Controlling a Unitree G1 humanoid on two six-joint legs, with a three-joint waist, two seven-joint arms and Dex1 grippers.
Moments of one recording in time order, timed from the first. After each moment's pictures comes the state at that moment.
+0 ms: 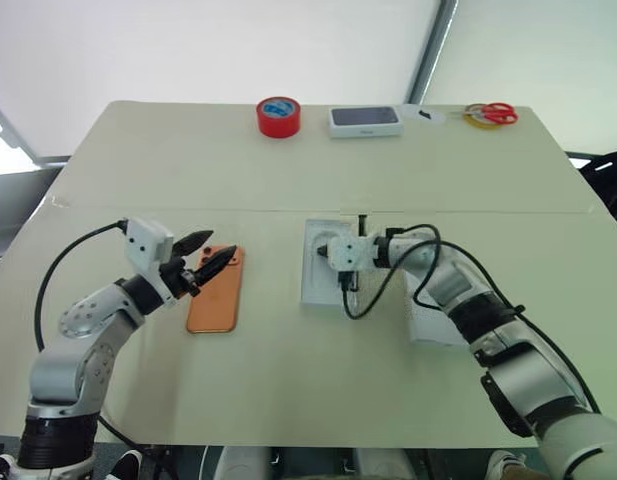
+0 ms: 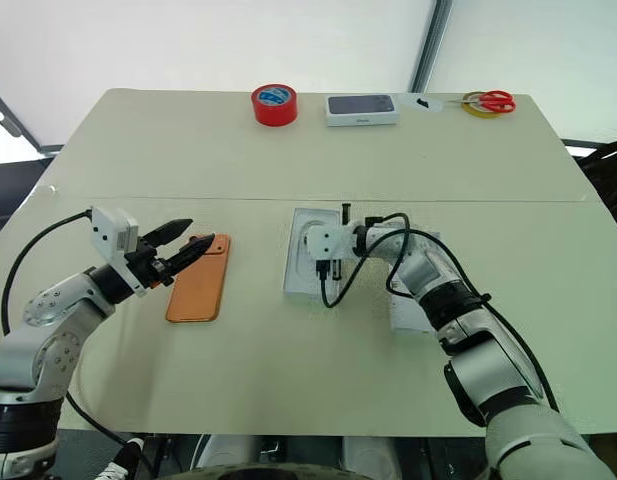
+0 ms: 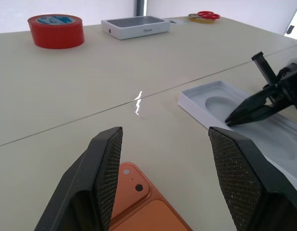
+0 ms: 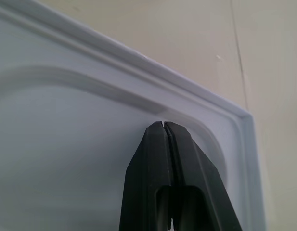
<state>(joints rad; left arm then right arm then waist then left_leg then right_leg) -0.09 0.57 0.22 -0.31 -0.56 0.43 -0.64 -0.72 -0.47 0.43 0.47 -0.25 -0.33 0.90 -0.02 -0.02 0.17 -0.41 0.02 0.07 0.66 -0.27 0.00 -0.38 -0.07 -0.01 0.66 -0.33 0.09</state>
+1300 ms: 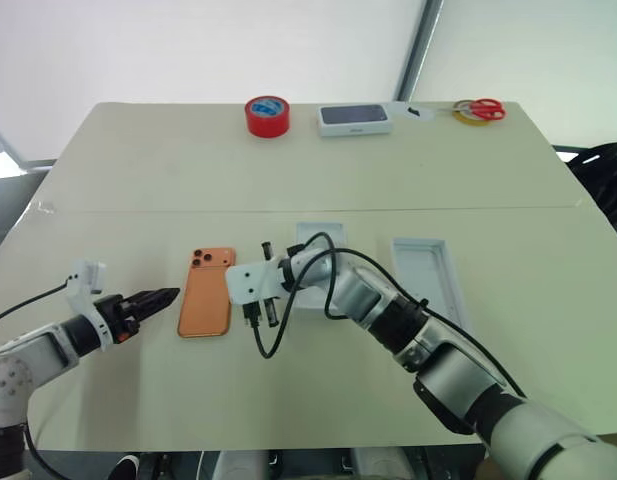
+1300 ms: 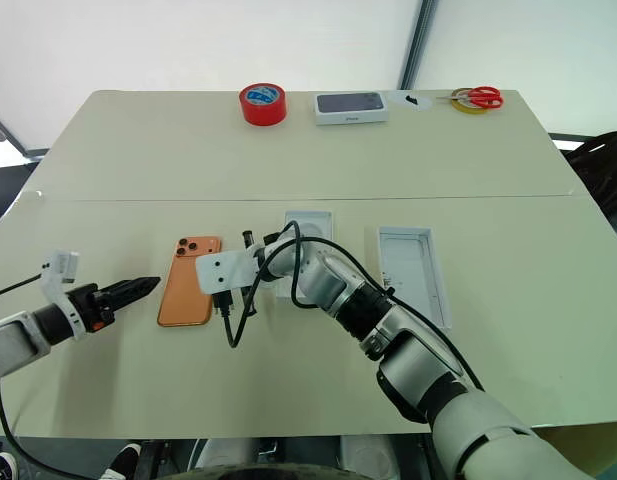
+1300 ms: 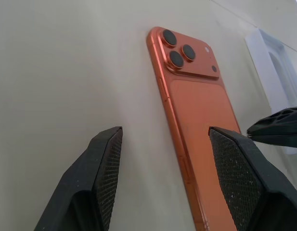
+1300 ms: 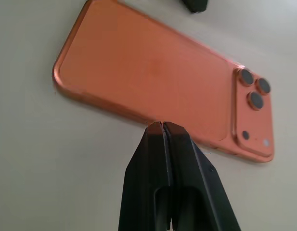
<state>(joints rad) -0.01 0.71 0.49 -0.08 -0.90 1.02 -0.62 -0.87 -0.11 0.66 0.37 -0.33 0.11 0.97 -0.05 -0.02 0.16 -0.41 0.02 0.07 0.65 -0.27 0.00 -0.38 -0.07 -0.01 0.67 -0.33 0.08</state>
